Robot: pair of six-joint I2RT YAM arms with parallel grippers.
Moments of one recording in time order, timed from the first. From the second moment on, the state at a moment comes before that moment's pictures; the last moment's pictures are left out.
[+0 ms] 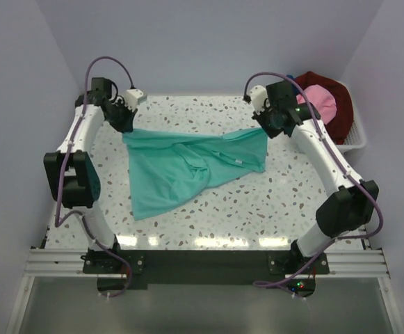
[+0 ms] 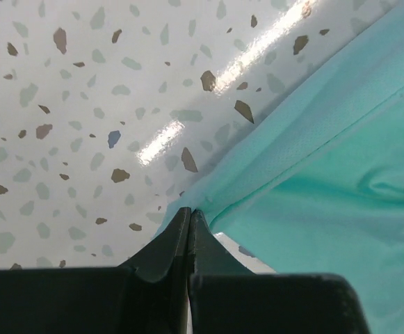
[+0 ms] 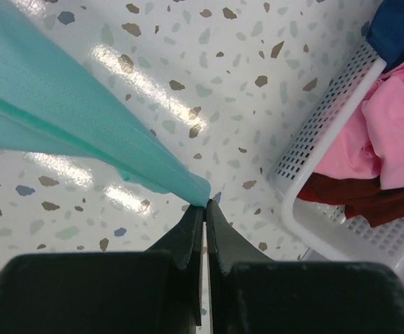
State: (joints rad) left arm 0.04 1.91 1.70 -0.85 0.38 0.67; right arm 0.31 1.62 1.63 -0.90 0.11 -0.44
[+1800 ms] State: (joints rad) left arm 0.06 1.11 1.70 -1.23 0.46 0.65; right arm 0.29 1.26 2.10 -1.22 0.11 -0.45
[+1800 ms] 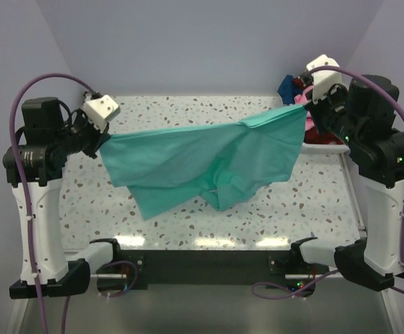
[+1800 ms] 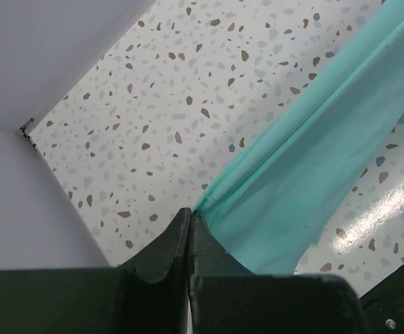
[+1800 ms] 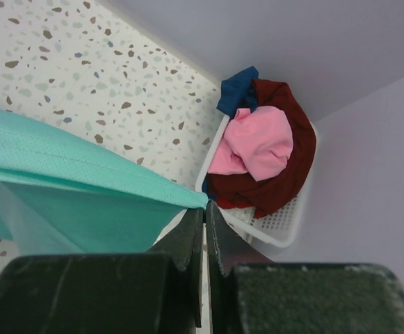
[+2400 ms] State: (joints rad) left arm 0.07 1.86 2.35 -0.81 0.29 0.42; right arm 0.29 1.85 2.43 -0.78 0.30 -0.46
